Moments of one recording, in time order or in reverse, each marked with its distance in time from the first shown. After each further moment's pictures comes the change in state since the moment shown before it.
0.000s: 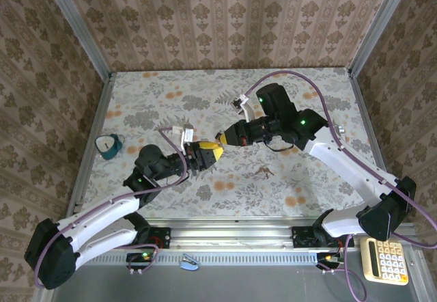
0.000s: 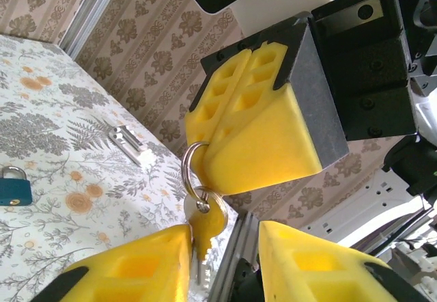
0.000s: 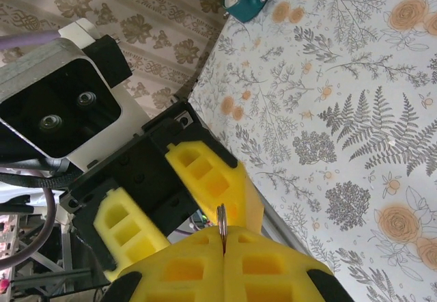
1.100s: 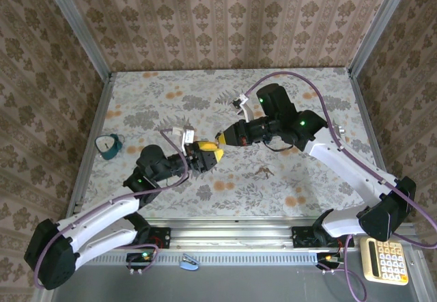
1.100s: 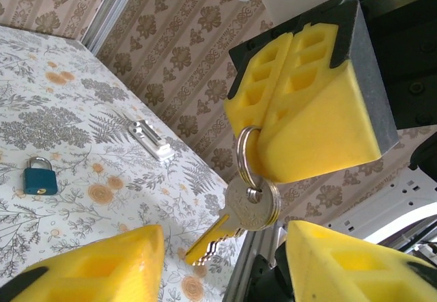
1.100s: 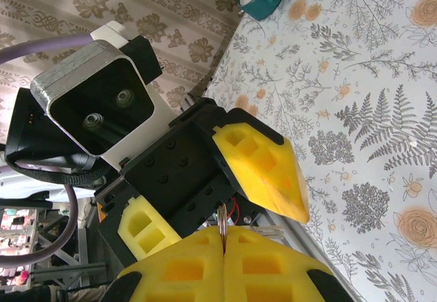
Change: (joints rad) left arm -0.001 0.000 -0.006 -0.043 -0.035 0.039; right arm -0.002 -0.004 -0.023 0.047 -0.043 0.031
